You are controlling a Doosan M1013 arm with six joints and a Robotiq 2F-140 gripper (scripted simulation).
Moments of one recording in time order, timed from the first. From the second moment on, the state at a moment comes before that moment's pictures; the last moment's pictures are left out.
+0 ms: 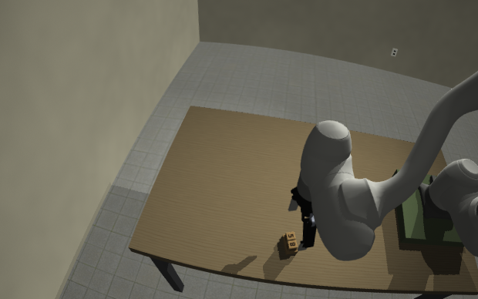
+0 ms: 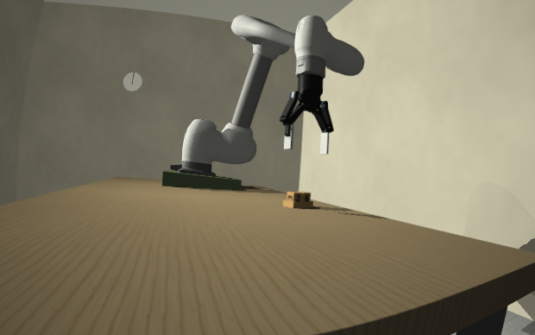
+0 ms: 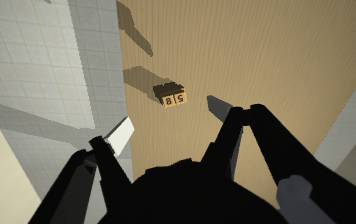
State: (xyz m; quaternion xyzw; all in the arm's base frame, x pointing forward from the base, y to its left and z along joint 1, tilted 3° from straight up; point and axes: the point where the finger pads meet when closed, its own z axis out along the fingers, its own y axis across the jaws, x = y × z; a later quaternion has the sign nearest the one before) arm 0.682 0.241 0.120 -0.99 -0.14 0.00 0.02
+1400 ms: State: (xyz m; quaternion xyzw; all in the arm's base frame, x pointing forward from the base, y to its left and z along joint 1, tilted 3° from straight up) arm 0.674 0.243 0.099 -0.95 0.30 0.01 0.02
